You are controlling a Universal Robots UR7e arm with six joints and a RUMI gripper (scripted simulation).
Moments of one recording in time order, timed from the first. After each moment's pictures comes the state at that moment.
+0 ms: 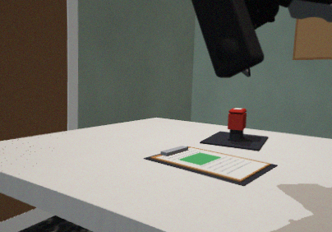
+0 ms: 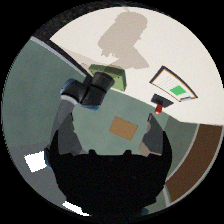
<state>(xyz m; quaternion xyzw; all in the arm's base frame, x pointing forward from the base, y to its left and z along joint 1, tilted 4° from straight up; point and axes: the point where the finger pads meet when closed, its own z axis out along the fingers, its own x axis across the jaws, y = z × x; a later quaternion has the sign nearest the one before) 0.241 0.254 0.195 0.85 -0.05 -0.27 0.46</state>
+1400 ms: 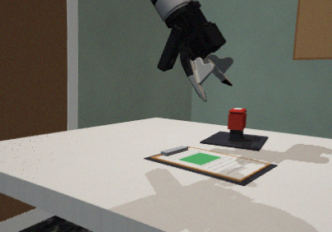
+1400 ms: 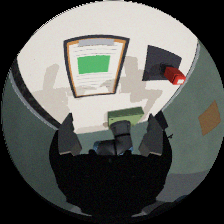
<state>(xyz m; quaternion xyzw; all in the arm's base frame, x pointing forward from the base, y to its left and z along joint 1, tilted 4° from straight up) 0.410 0.046 0.113 0.63 -0.72 -0.16 0.24</state>
